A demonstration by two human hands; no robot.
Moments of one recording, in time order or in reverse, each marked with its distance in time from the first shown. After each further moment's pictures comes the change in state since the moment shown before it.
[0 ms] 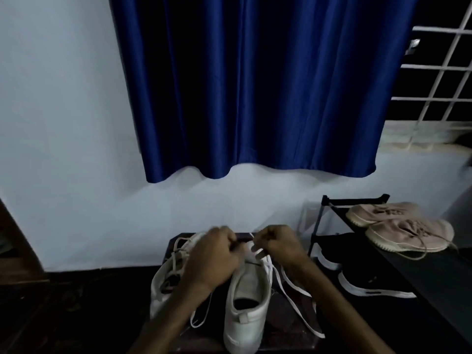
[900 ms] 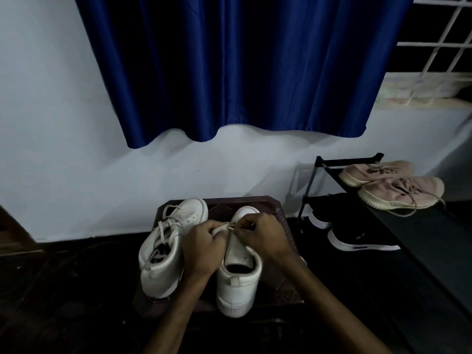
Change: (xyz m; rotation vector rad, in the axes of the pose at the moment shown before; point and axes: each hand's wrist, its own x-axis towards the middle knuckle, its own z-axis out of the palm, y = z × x) left_hand -0.010 -0.034 0.064 -0.367 0.139 -0.254; right_hand -0.008 0.038 0.035 -0.436 0.087 -0.158
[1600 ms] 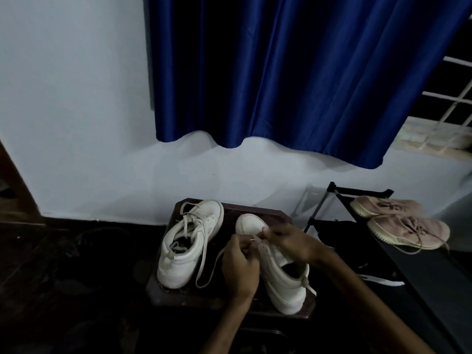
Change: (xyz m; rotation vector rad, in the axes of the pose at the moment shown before) left_hand -0.044 0.004 0.042 -0.366 0.175 -0.071; right_hand 0.004 -0.003 -0.043 -0.031 -0.431 -0.029
